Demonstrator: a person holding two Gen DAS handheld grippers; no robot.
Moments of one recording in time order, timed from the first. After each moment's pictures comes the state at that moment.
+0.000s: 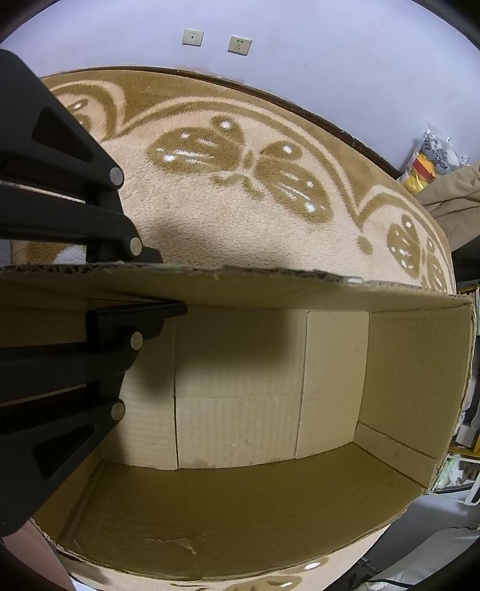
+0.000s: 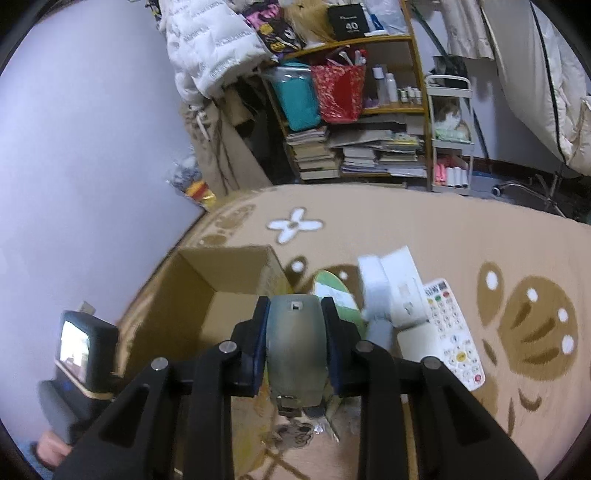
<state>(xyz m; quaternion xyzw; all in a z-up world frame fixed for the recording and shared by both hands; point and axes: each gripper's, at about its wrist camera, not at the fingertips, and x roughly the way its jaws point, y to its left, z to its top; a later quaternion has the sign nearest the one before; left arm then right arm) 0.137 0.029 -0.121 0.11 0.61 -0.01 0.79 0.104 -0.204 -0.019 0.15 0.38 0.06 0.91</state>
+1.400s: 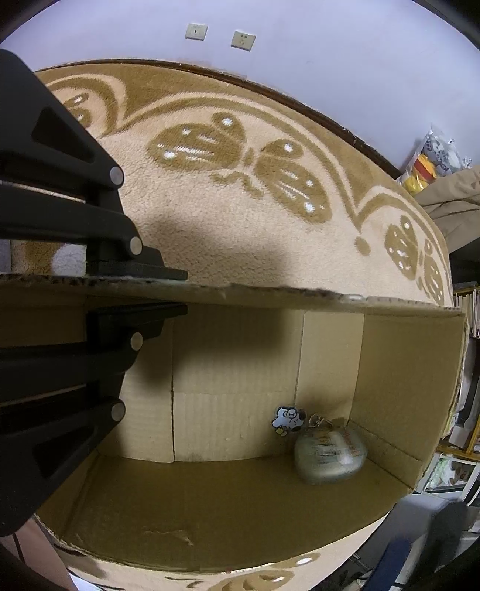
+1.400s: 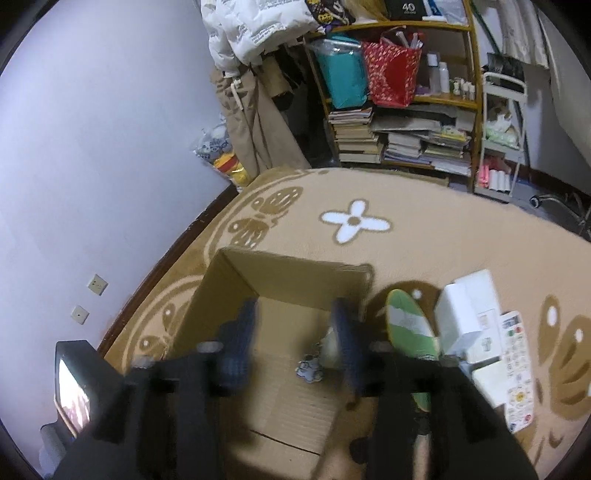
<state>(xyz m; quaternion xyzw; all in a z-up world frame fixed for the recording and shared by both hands) 0.137 0.035 -0.120 0.09 0.61 -0.02 0.79 0.163 -0.141 -0.024 0.12 0.41 0.11 0.90</state>
